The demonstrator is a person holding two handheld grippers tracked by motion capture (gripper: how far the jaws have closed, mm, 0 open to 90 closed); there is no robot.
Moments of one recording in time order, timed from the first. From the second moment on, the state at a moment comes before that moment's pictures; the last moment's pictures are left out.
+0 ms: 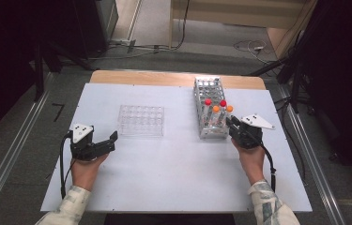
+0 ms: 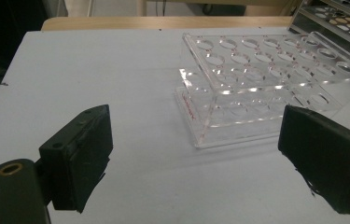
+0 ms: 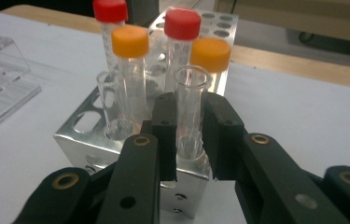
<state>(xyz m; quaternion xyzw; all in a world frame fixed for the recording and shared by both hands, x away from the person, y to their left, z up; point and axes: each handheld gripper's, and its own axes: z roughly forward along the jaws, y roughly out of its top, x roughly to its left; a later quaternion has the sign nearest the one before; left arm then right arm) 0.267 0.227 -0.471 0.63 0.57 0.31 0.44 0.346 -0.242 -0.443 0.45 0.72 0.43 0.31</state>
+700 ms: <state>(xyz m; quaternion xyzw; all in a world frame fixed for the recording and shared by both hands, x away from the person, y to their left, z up) 0.264 0.217 -0.462 0.64 0.55 0.30 0.44 0.313 -0.237 -0.400 0.42 0.71 0.47 0.31</state>
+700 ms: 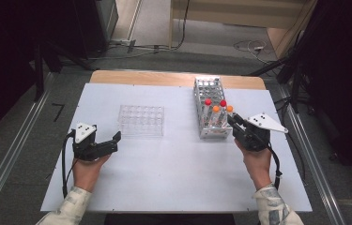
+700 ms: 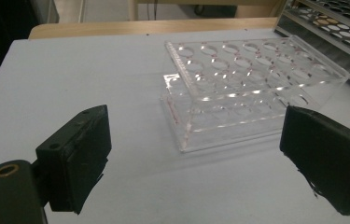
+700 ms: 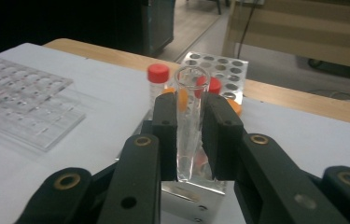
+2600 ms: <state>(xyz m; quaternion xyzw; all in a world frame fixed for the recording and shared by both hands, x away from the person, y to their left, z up) 0.304 0.084 -0.416 0.73 0.41 0.20 0.51 0.315 -0.102 -0.445 0.31 0.80 0.47 0.21</state>
